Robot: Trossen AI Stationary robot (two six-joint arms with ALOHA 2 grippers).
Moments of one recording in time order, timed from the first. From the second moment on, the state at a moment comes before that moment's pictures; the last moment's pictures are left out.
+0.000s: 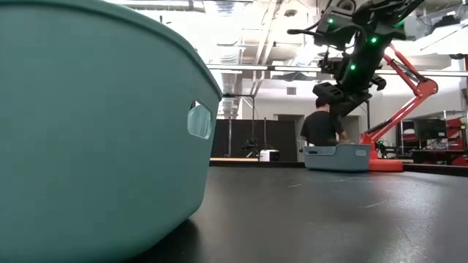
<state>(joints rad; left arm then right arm) -0.80 1.40 0.70 0.12 -0.50 -0.20 -0.29 1.30 0.82 -0.61 0.76 0.52</state>
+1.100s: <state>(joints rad) -0.77 1.40 0.70 0.11 -0.51 -0.20 0.88 1.45 0.82 -0.54 0.48 0.98</state>
